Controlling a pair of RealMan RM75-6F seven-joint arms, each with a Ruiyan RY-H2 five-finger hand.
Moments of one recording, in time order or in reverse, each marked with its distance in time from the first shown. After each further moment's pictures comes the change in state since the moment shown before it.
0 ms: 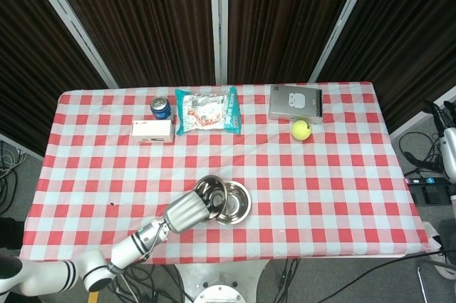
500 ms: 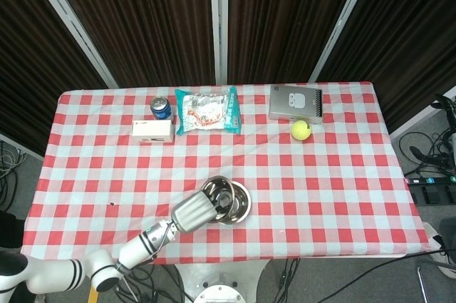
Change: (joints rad) left arm -0.029 -0.023 -0.023 -0.046 -0.070 -0.054 0.054; right arm -0.013 0.016 0.027 -0.005 0.019 0.019 0.071
